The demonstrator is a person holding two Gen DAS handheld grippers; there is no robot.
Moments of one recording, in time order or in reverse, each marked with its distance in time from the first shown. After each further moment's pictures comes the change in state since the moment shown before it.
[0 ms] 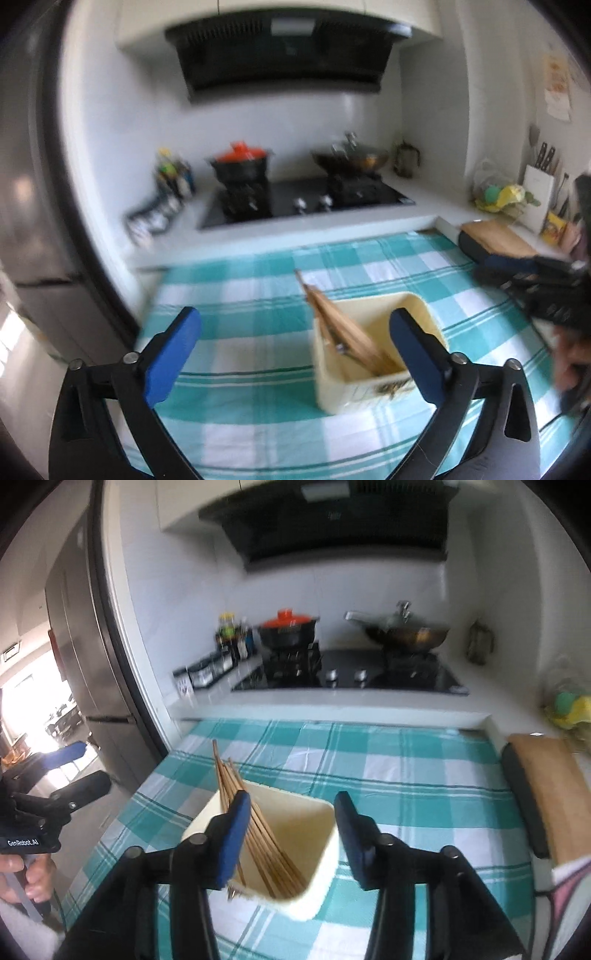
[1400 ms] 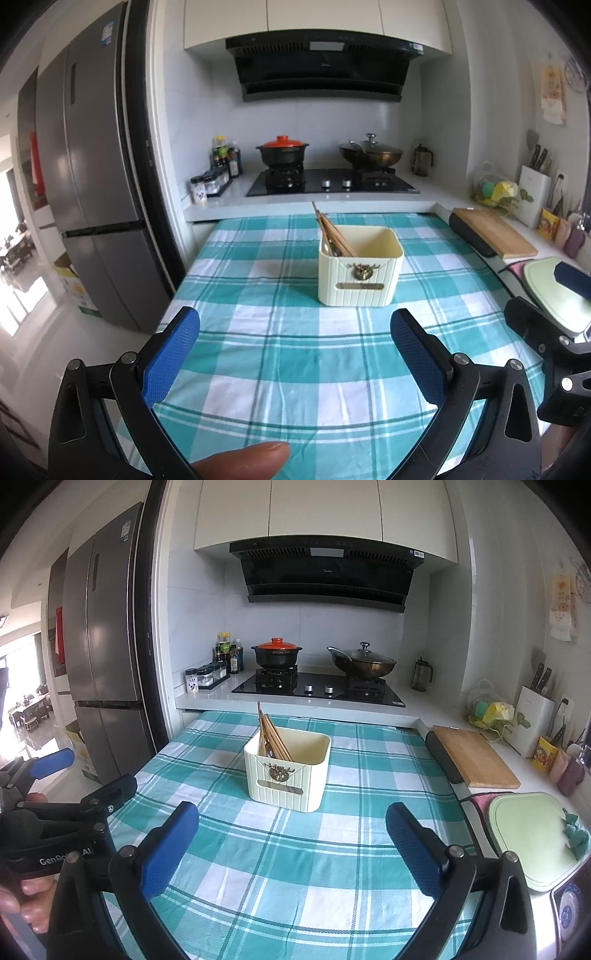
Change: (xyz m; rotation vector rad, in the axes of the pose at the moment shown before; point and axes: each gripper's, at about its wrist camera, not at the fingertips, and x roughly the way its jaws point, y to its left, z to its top) left arm -0.183 -0.030 -0.113 -0.117 0.025 0.107; right arm -0.193 0.118 -0.121 -0.064 -0.069 -0.186
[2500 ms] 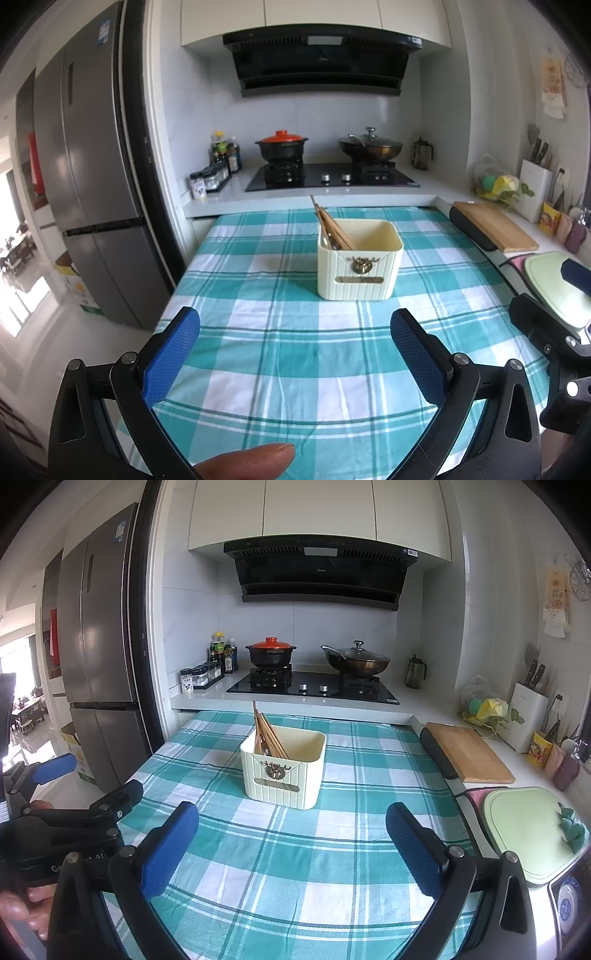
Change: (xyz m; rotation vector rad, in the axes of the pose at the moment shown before) left arm -0.001 -0.002 -0.003 0.006 0.022 0.005; right arm -0.006 0.000 -0.002 0.009 0.006 -0.026
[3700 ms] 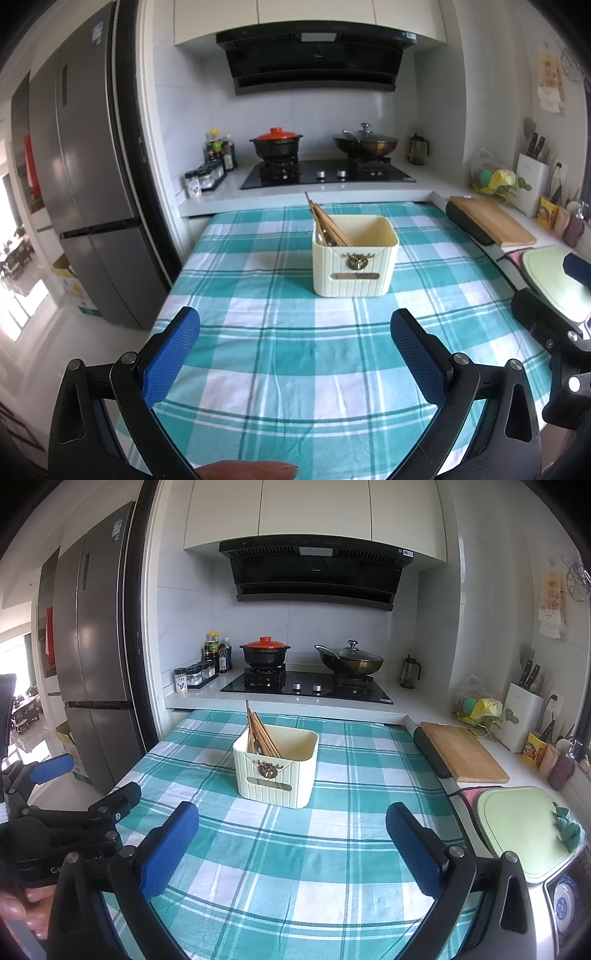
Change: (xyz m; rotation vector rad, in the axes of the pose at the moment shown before) left arm 0.001 -0.007 -0.004 0.018 0.007 -0.009; right arm -0.002 -0.005 -0.001 0.003 0.001 -0.020
